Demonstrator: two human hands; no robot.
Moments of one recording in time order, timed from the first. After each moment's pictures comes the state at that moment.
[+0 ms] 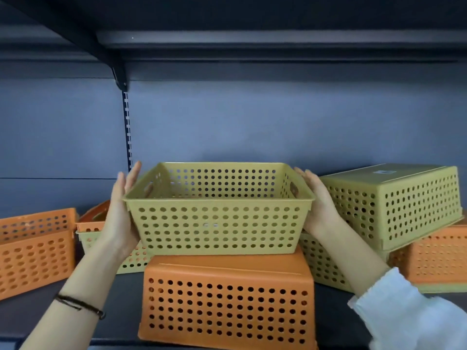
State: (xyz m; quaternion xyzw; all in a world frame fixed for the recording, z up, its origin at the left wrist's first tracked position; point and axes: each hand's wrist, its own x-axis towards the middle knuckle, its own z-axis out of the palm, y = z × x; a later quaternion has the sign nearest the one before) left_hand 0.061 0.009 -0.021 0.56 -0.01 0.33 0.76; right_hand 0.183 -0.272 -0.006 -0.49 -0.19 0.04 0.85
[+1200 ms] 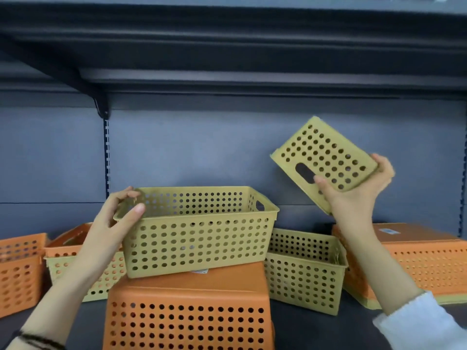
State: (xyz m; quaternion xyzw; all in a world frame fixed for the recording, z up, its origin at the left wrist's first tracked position) left_hand 0.054 -0.013 -0.021 0.74 -0.05 0.43 0.51; right_hand 0.188 -0.386 0.022 -0.58 -0.18 -0.55 0.57
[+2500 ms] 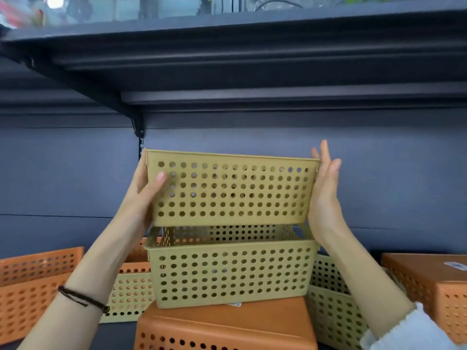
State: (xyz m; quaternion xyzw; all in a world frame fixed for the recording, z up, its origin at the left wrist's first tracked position) left_hand 0.067 -0.005 0.055 0.65 -0.17 0.40 0.62; right_hand 0.168 -0.270 0.066 -0.53 -0.36 -0.22 0.73
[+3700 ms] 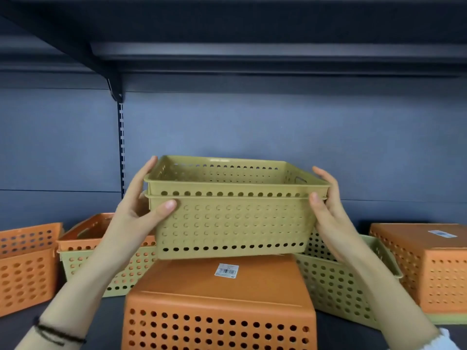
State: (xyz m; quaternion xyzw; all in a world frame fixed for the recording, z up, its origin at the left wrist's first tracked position) left_hand 0.070 -0.010 -0.012 0.71 -0.13 0.38 0.57; right_hand 0.200 -0.307 -0.017 -0.64 -0.39 -0.15 0.65
